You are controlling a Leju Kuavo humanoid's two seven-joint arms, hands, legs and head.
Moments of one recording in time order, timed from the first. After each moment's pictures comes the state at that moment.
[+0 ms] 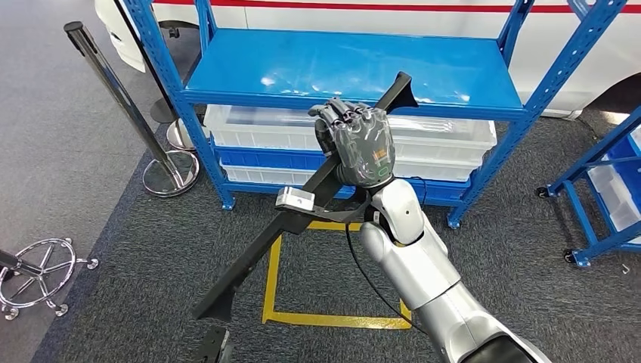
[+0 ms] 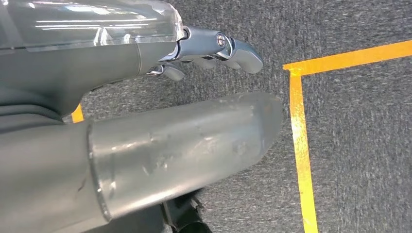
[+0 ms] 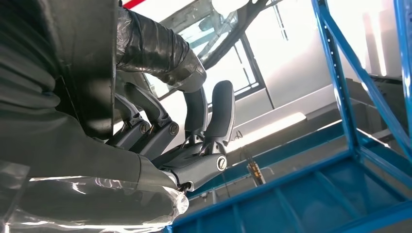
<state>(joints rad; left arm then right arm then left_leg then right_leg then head) -0.20 -0.25 0.83 -0.22 -0.97 0.09 -0.42 -0.69 0.15 0.49 -1.25 1.12 -0.70 -0.14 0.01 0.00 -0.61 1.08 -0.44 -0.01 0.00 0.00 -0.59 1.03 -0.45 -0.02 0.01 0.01</state>
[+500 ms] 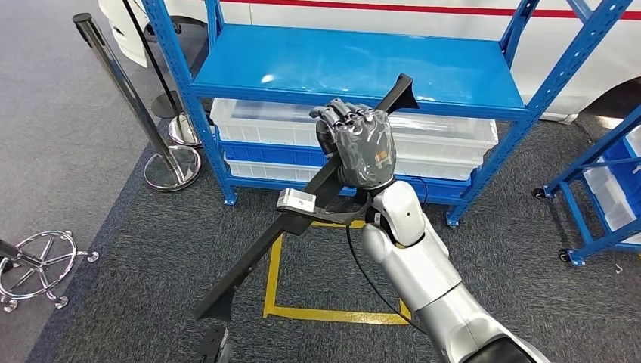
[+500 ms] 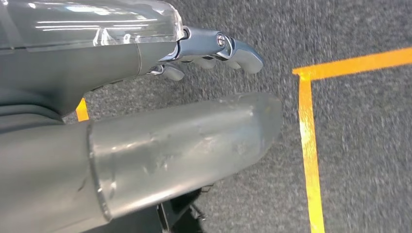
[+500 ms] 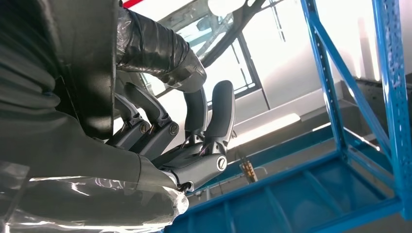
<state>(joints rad) -0.20 -0.25 0.83 -0.22 -0.97 0.11 -0.41 -0.68 0.14 0.49 -1.26 1.12 -0.70 -0.14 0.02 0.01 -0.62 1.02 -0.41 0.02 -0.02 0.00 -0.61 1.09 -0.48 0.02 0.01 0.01</state>
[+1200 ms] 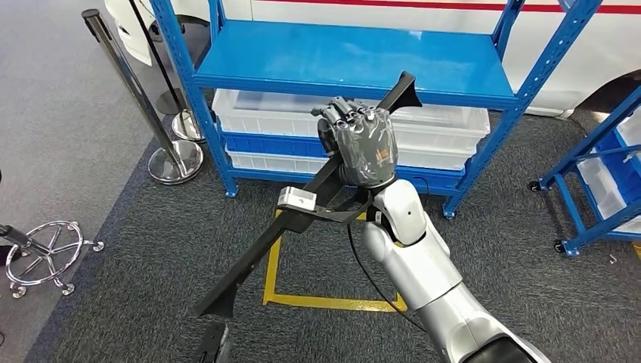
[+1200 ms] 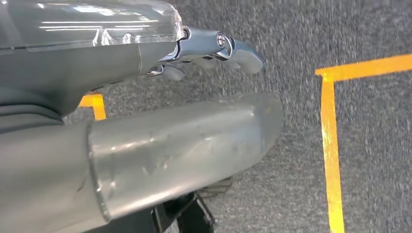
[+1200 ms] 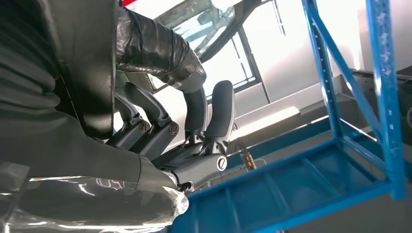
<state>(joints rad) -0.22 -0.25 0.83 -0.22 -0.97 0.13 -0.38 -0.68 0.14 0.48 -1.26 1.14 -0.70 -0.14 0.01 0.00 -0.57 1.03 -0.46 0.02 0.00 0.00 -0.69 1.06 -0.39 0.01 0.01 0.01</state>
